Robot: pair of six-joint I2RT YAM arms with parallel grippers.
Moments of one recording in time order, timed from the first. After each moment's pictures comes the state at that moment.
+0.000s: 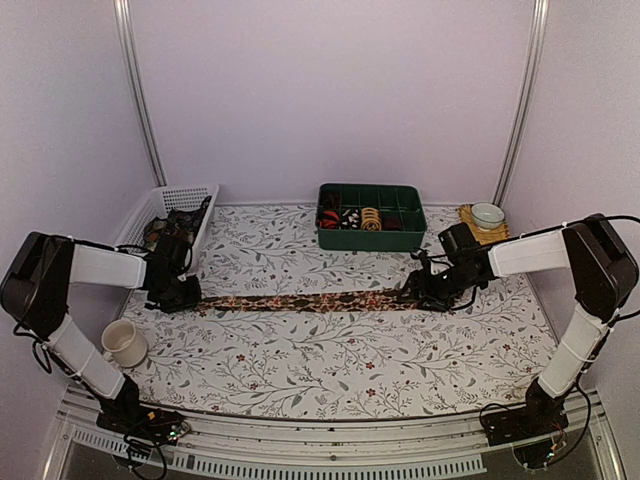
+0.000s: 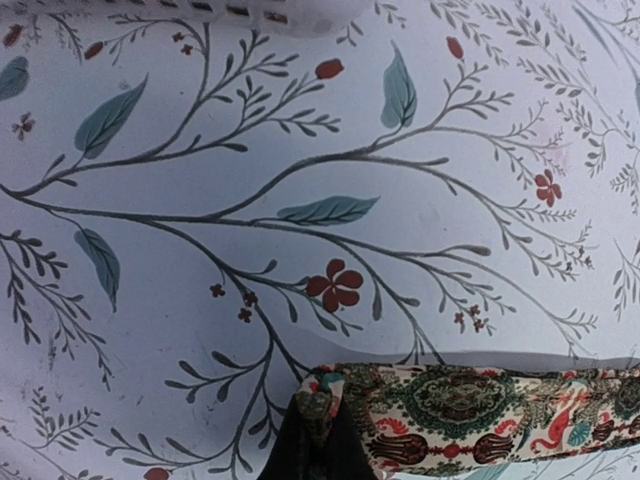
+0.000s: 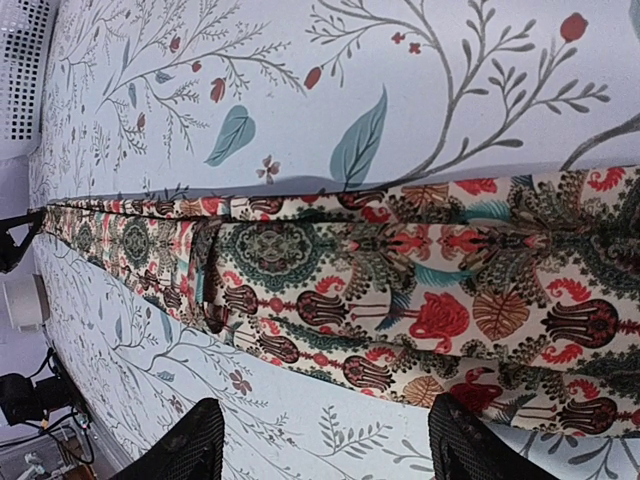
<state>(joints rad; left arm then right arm) -0.21 1.56 0.70 -0.24 -0.15 -0.51 0.42 1.72 0.90 -0.22 -0.43 0.54</state>
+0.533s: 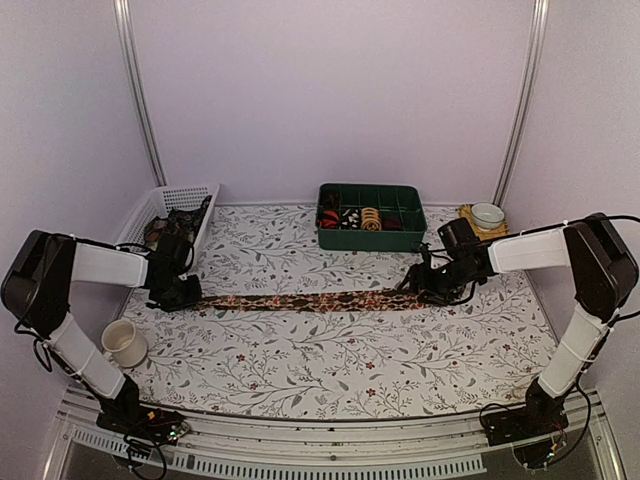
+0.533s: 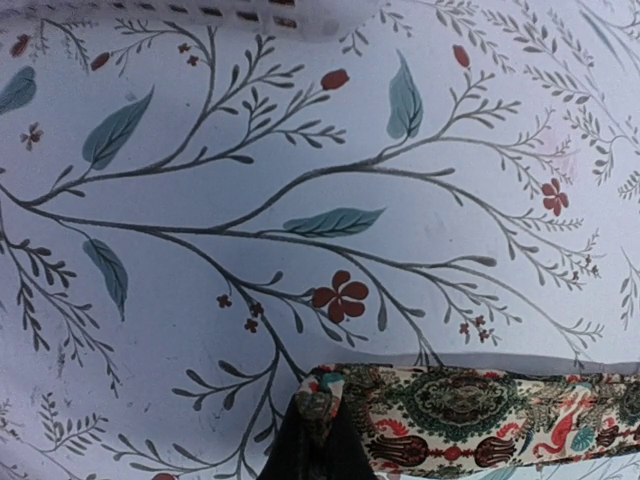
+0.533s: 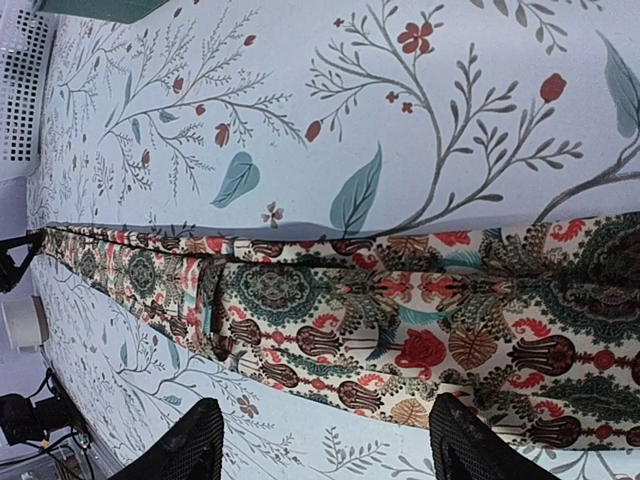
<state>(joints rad) -0.22 1.58 0.72 -0.25 -0.18 -0.51 0.42 1.72 0.94 -0.22 -0.39 0.56</state>
